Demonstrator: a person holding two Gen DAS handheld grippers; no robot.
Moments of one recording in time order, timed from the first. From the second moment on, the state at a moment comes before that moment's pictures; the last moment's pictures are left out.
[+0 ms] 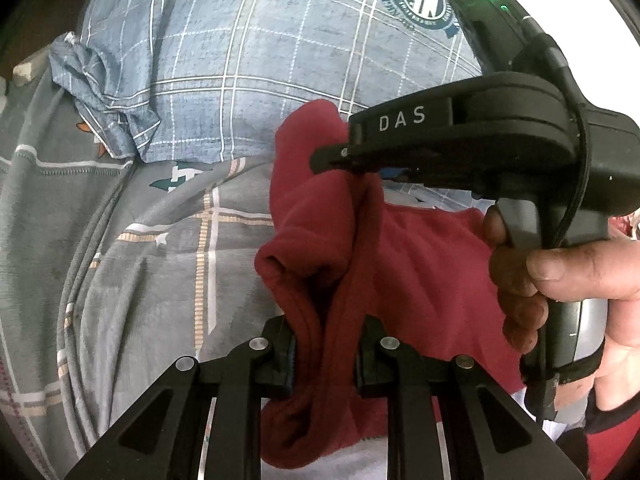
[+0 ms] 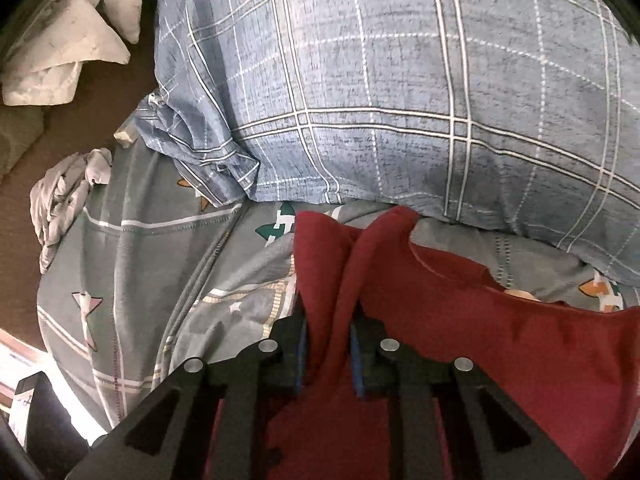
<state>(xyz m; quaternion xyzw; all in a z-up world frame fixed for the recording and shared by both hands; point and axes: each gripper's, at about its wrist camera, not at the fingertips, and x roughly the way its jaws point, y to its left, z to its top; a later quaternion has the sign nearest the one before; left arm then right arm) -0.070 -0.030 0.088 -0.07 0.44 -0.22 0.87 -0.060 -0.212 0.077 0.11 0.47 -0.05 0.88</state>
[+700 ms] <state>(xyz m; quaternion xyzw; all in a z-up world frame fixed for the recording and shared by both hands) -0.116 -0.127 0.147 -0.01 0.43 -0.30 0.85 -0.156 -0.278 0.139 0.10 0.43 -0.10 0.89</state>
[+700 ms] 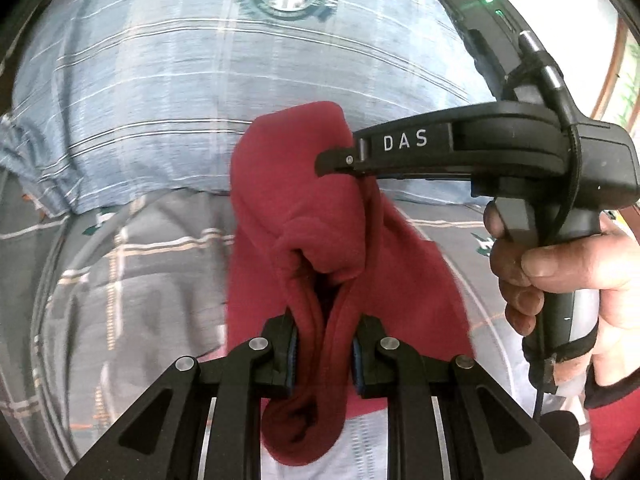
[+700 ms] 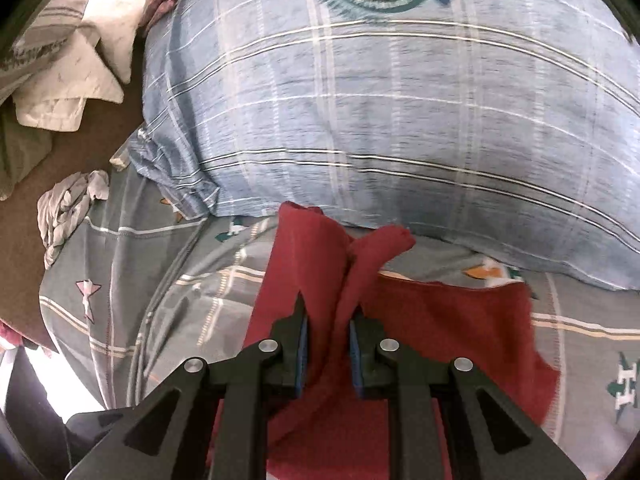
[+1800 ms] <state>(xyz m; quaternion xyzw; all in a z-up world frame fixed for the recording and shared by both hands) -0.151 -0.151 0.147 0.07 0.42 -0.35 0.83 -0.287 -0.393 0.119 0.24 0.39 -0.17 0.87</state>
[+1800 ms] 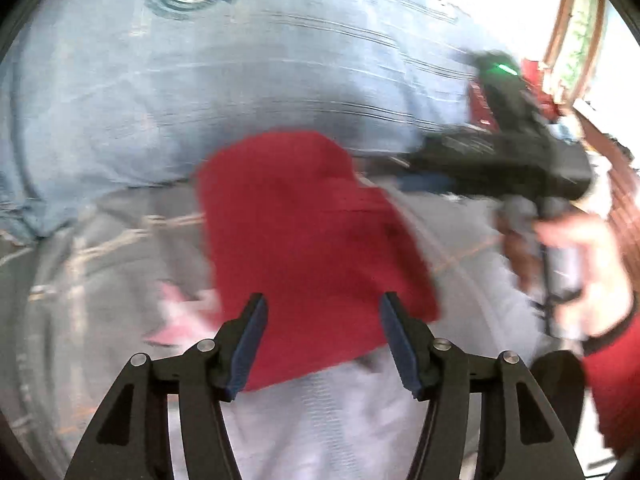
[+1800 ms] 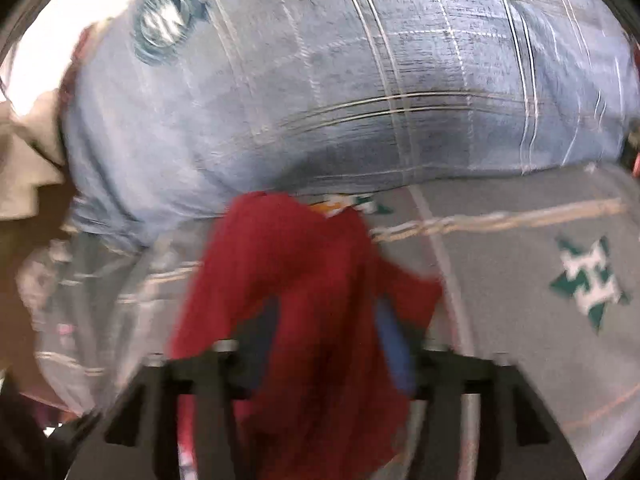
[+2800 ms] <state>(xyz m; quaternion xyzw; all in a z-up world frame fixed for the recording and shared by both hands) -0.099 -0.181 0.096 0.03 0.46 -0.28 0.84 -0.334 -0.355 0.116 0.19 0.38 -0.23 0.88</state>
